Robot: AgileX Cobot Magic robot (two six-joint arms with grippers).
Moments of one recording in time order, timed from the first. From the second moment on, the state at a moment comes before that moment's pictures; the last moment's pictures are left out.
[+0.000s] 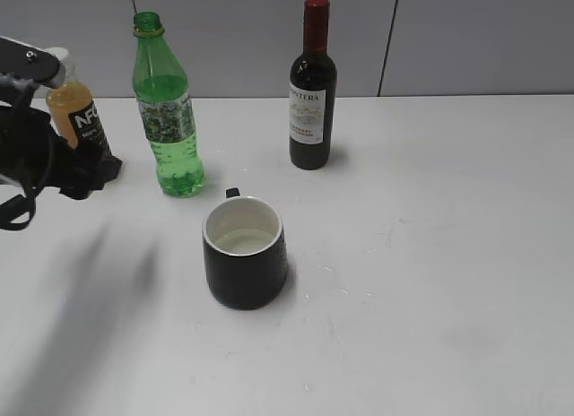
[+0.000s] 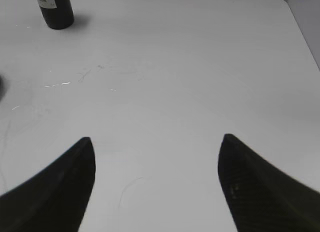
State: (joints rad) left arm -0.27 1.50 -0.71 0.11 0.03 -0.01; right arm 0.04 0.00 -0.41 0.09 0.95 -0.09
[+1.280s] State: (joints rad) left arm -0.13 0.65 -0.53 -0.09 1.03 0.11; right arm 0.04 0.00 -0.41 0.09 0.95 -0.09
